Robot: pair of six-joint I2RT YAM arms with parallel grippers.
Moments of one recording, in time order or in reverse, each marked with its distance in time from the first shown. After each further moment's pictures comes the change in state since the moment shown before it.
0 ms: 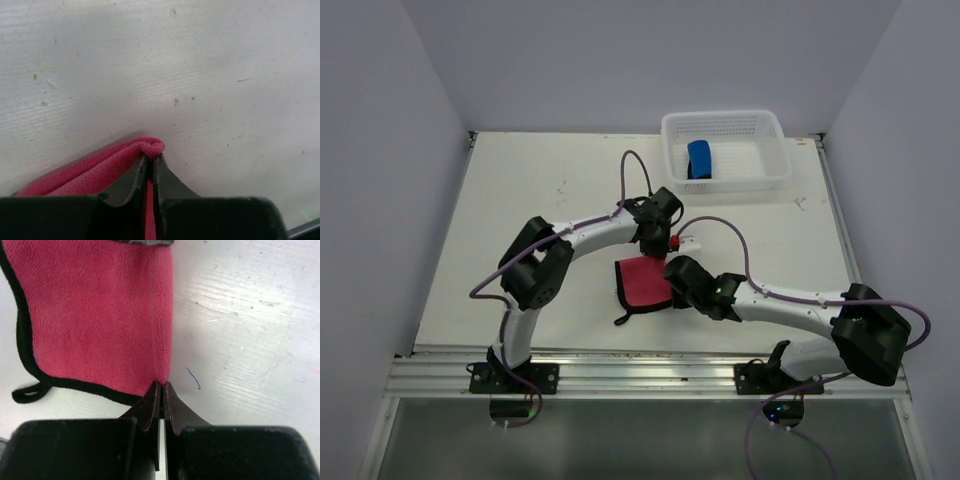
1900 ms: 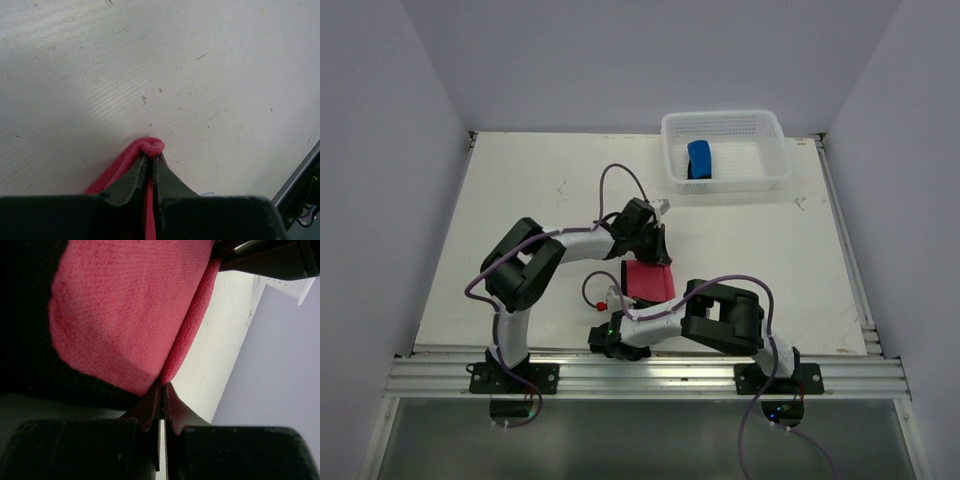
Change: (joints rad) left arm 0.090 -0.099 -0.382 0.573 0.353 0.140; right arm 0.426 0.802 0.576 -0.706 0.667 -0.166
